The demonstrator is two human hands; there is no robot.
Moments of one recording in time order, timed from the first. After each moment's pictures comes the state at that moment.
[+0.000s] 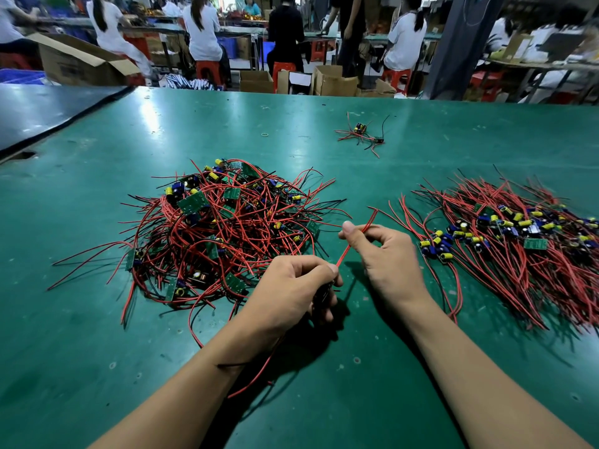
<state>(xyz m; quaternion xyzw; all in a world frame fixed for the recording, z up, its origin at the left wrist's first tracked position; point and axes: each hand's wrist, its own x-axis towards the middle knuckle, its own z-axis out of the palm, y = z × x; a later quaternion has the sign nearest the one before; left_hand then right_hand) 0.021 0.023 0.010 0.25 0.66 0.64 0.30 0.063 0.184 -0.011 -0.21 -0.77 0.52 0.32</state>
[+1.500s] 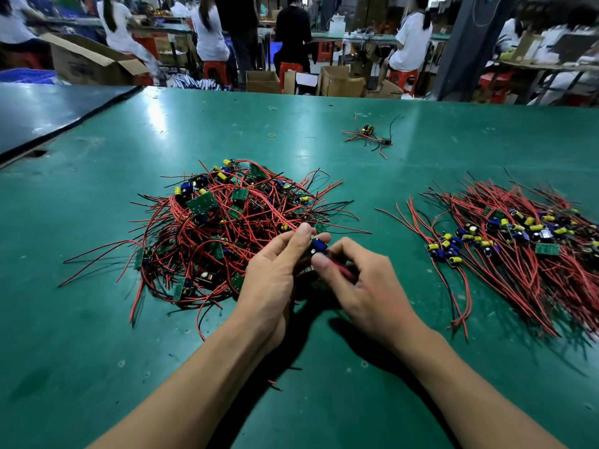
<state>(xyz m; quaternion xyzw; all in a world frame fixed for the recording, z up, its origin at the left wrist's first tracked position) 0.015 0.023 0.017 0.06 0.47 0.84 0.28 0.077 0.144 -0.011 -0.04 -0.85 0.44 0.28</state>
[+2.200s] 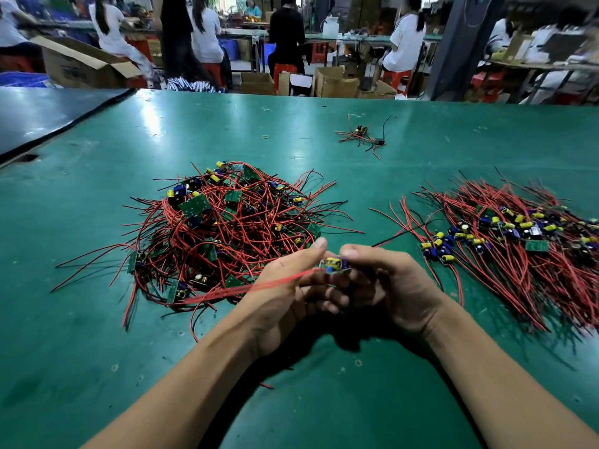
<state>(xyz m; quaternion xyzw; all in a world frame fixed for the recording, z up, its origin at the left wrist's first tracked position) 0.016 0.021 0.013 0.14 0.48 0.75 0.43 0.089 0.169 0.009 -0.08 -0.51 0.86 -0.02</state>
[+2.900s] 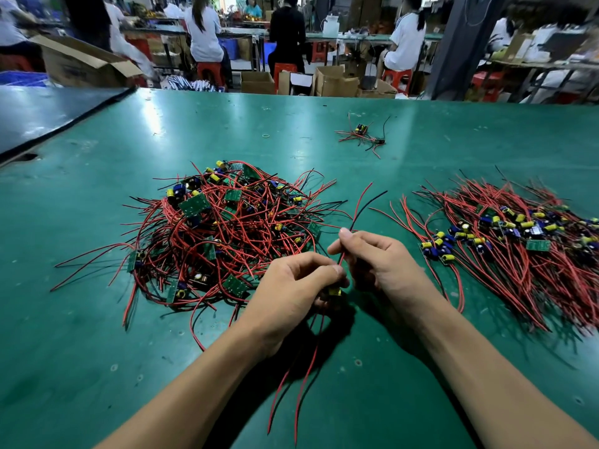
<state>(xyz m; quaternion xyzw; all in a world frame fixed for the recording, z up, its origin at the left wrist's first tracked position) 0.024 0.022 0.008 0.22 0.60 0.71 0.31 0.081 0.167 0.009 -0.14 -0.63 0.75 0.13</state>
